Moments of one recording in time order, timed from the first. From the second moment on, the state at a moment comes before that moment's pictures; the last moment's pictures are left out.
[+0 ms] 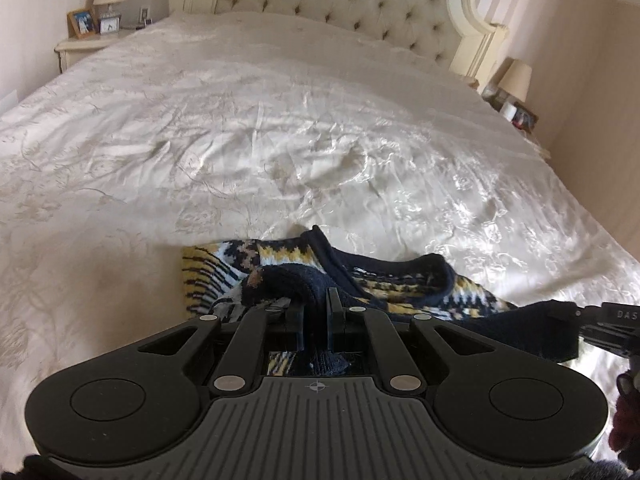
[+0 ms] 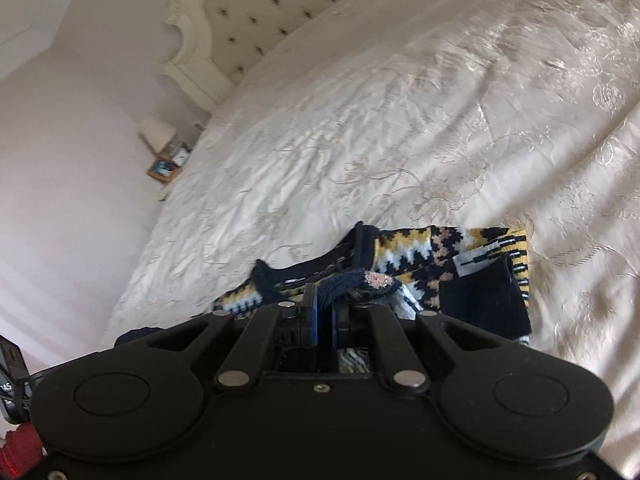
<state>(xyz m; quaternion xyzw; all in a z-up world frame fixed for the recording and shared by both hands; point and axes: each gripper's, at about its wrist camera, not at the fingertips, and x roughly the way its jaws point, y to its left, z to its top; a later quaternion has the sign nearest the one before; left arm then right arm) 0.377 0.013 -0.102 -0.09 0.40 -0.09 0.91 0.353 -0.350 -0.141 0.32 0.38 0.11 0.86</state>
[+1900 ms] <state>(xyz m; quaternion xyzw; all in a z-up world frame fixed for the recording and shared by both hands) 0.427 0.009 -0.203 0.09 0.49 -0.18 0.85 0.419 -0.299 -0.211 0.04 0.49 0.10 0.86</state>
